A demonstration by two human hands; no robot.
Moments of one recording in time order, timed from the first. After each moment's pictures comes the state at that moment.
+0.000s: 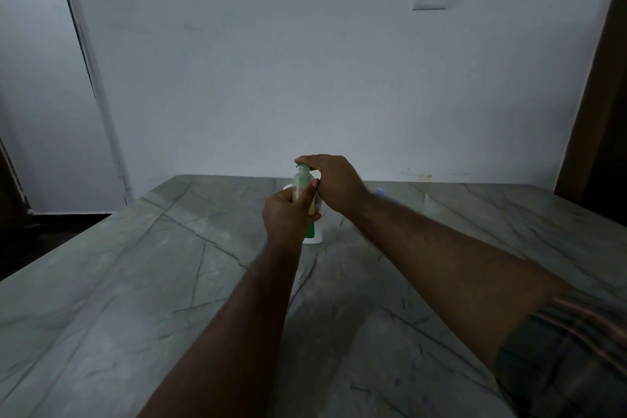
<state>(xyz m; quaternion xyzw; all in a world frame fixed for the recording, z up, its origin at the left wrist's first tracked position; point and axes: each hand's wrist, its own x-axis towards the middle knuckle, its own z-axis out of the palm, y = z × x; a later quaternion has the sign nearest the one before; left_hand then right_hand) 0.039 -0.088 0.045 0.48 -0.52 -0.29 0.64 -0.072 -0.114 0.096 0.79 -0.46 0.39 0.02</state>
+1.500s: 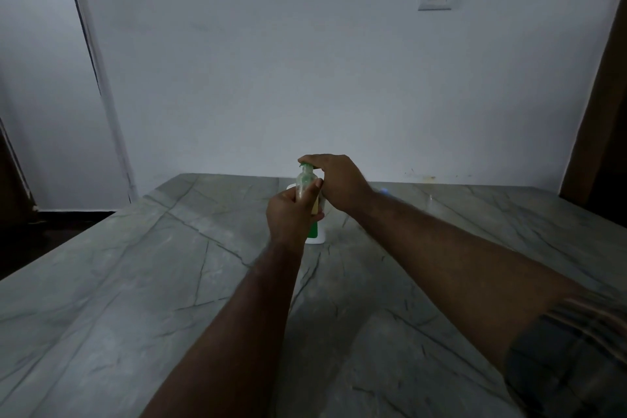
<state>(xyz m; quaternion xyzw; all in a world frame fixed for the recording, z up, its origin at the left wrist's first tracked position) 0.042 -0.094 0.040 0.45 -0.52 -0.31 0.65 -0.073 -0.116 0.097 0.79 -0.46 0.39 -0.01</state>
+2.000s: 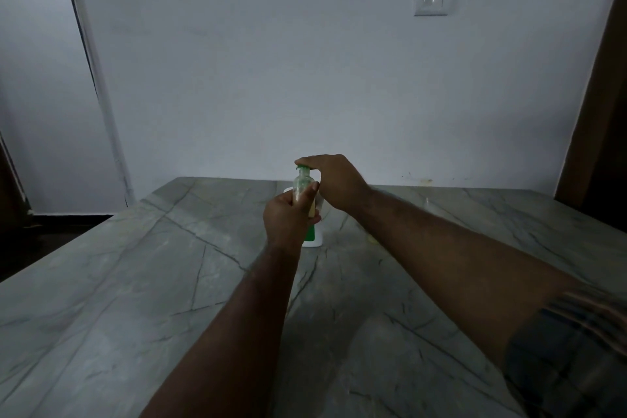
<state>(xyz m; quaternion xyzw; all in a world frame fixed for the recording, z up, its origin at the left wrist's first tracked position) 0.042 -0.095 0.040 0.46 -0.52 -0.31 0.65 -0.075 -0.119 0.104 0.81 -0.46 0.37 0.01</state>
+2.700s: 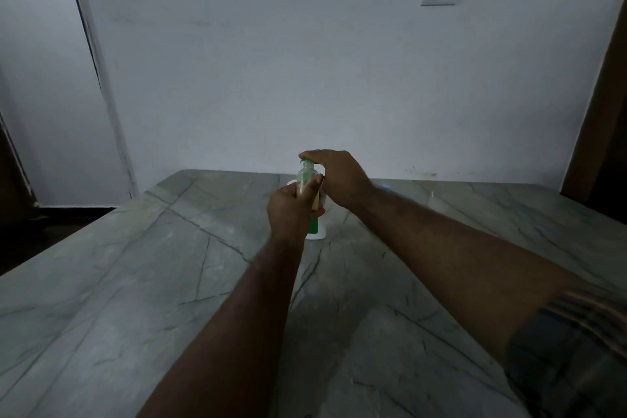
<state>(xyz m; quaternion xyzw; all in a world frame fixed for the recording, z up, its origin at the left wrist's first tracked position) 0.041 -0.094 0.041 0.44 -0.51 -0.32 0.66 -0.073 -0.117 0.096 0.80 -0.46 0.39 0.01</state>
